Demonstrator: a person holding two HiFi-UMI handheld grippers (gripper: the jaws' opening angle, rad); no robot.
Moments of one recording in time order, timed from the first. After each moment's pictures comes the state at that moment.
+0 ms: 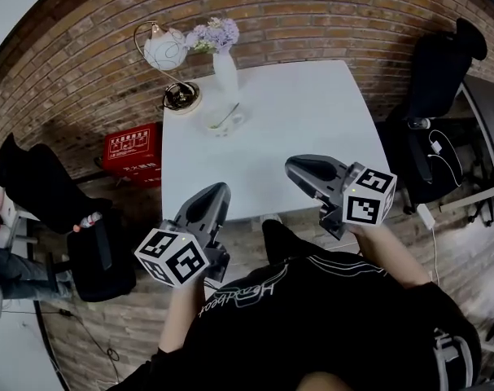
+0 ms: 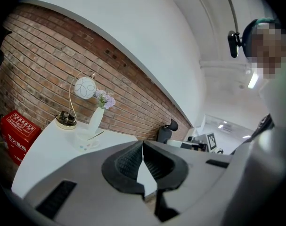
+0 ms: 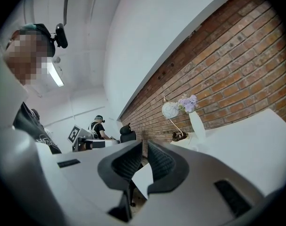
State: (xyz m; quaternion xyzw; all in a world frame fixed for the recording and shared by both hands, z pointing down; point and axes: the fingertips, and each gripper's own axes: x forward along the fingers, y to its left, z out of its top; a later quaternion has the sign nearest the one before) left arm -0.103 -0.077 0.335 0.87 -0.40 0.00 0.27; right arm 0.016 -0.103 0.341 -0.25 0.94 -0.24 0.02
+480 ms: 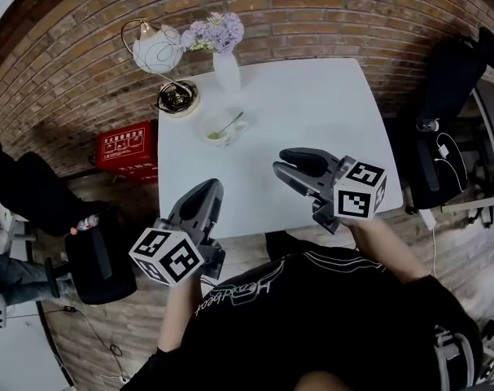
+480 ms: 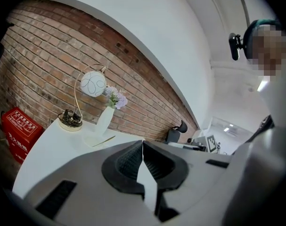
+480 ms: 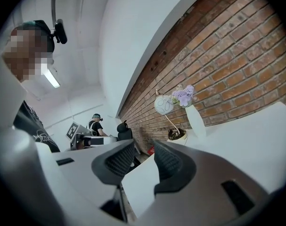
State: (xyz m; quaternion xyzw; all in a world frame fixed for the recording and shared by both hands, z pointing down) left arm -0.128 -0.168 0.362 0.86 -0.42 0.00 0.30; right arm -0.013 -0.197 0.377 -0.24 0.94 -0.25 -0.01
